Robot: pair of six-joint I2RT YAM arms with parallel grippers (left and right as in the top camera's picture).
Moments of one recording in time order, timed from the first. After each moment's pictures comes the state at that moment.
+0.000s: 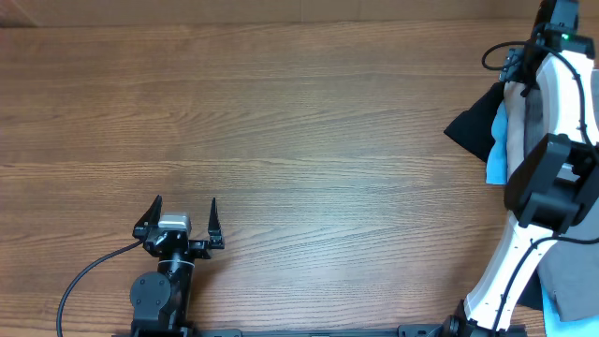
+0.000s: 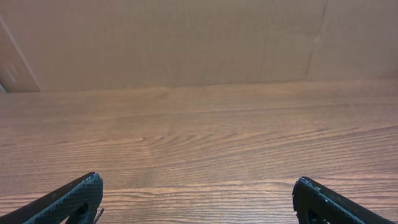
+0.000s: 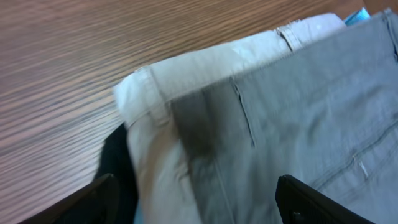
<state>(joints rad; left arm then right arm) -0.07 0.02 0.01 -0.08 -0.02 0.00 -0.29 2.36 2.15 -0.86 0.34 0.03</state>
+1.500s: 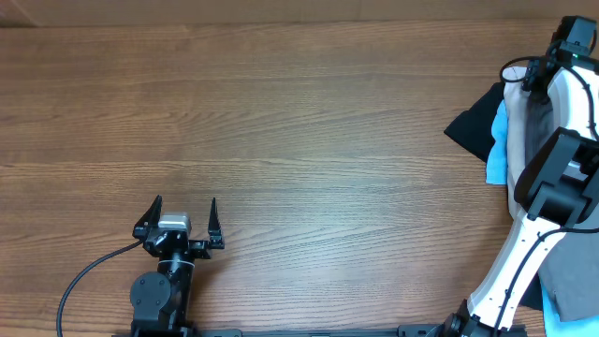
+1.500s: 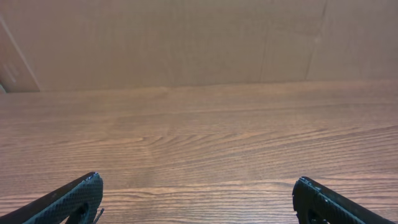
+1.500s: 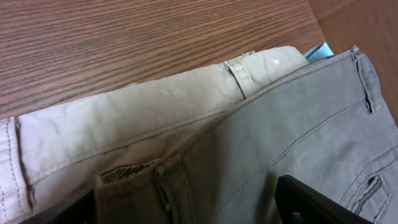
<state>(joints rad) -0.07 0.02 0.01 -0.08 -0.02 0.00 -0.40 2.48 2.15 -0.63 0.39 -0.14</state>
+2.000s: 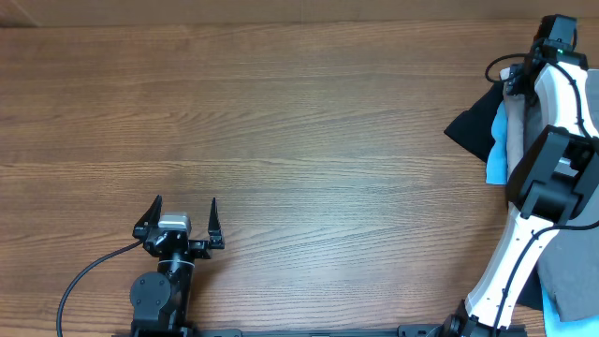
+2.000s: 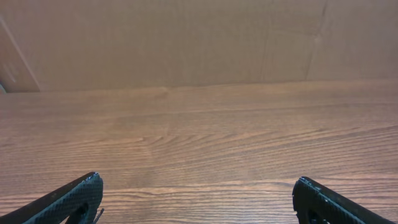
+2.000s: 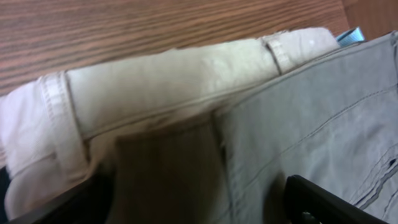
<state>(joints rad) -0.07 0.02 0.01 -0.08 -0.02 0.00 -0.34 2.47 2.15 -0.74 0.43 -0.14</state>
